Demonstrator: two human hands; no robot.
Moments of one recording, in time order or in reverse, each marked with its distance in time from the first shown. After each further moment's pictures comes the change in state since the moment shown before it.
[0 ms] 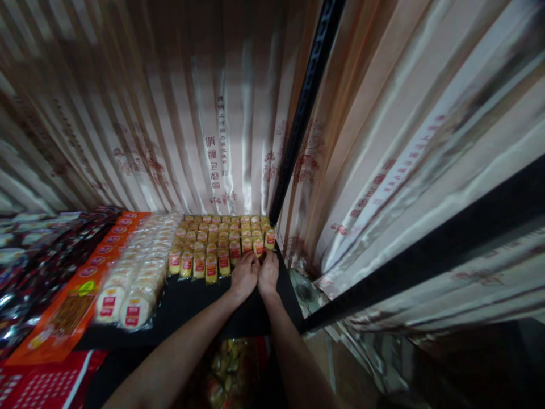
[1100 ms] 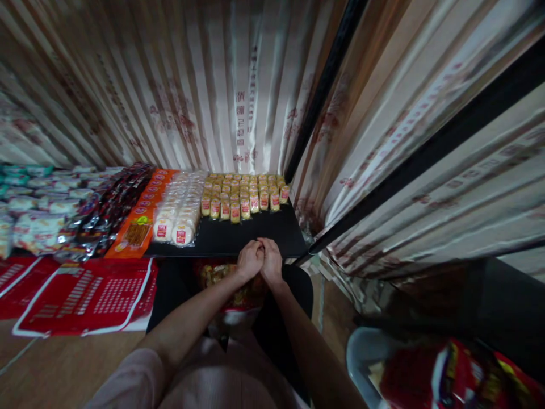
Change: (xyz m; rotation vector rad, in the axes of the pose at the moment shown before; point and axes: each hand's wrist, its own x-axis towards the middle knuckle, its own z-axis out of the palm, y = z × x) left_hand -0.144 -0.026 -0.028 0.033 -0.053 0.034; right_hand -0.144 -0.053 -0.069 0.126 -0.286 -0.178
